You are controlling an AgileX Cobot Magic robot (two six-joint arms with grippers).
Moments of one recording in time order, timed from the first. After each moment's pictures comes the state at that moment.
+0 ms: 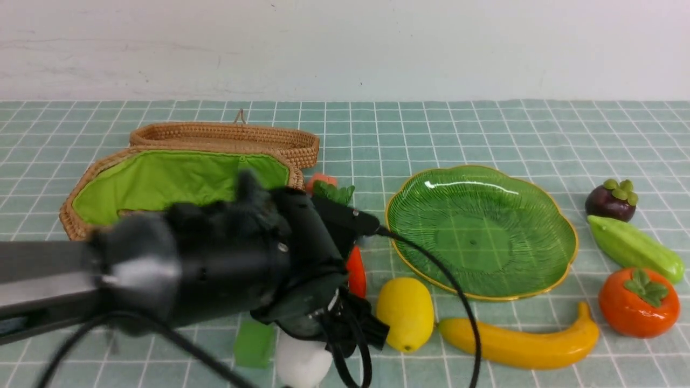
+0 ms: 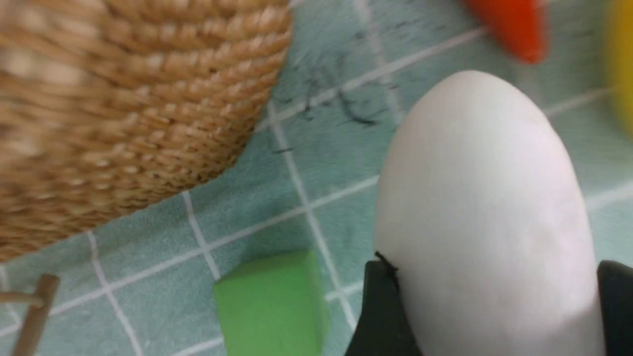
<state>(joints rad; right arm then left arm) 0.17 0.48 -1.07 0.49 1.23 -0.41 -0.85 1.66 -1.13 0.40 0.72 -0.67</state>
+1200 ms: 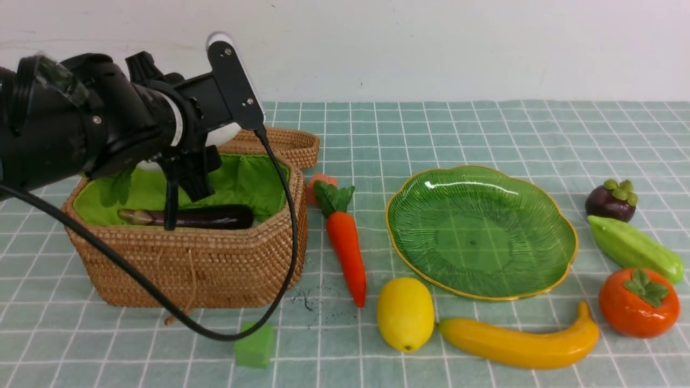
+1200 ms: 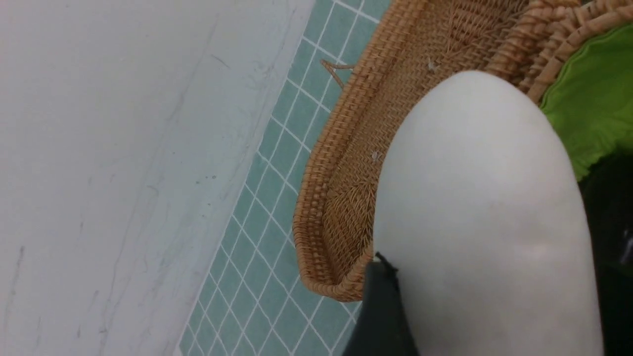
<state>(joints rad) 0.17 0.48 -1.07 0.54 1.05 -0.37 -0.37 1.61 -1.20 0.83 0.41 0.12</state>
